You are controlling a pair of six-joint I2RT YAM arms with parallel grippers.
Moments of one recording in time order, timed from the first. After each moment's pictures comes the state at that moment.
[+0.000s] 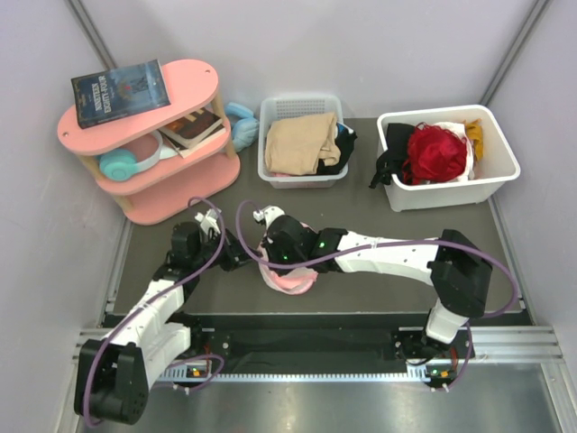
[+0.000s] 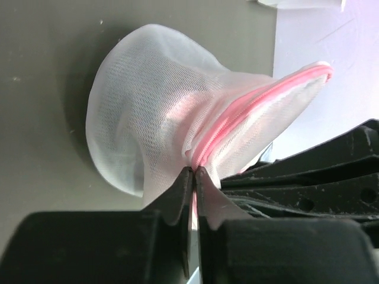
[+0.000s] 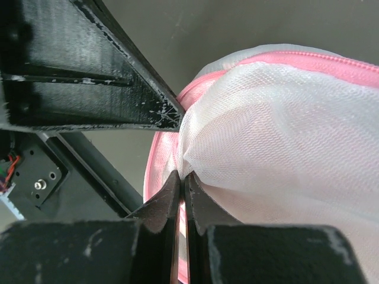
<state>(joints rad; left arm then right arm) -0.15 0.90 0.31 0.05 0.74 -0.86 1.15 1.69 1.19 -0.30 0.07 0.45</state>
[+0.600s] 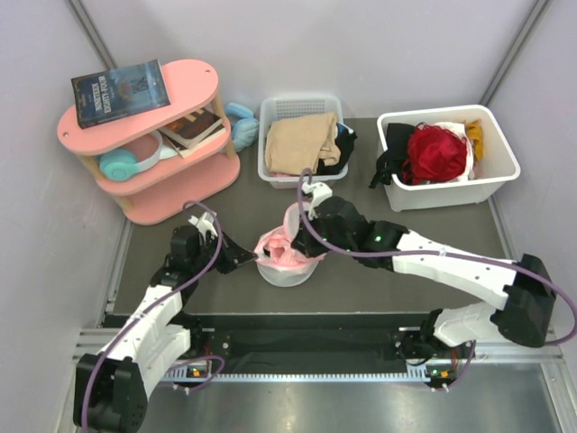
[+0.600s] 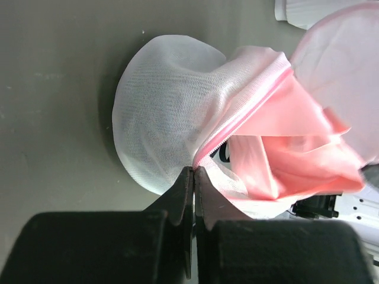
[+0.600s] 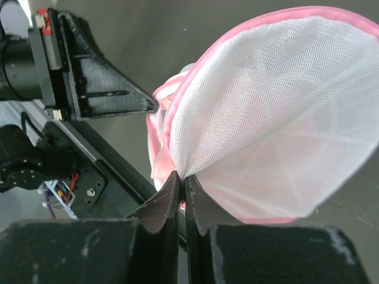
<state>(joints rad) -0.16 0.83 0.31 -0.06 0.60 -0.83 1.03 1.34 1.05 -0.30 0.06 0.55</state>
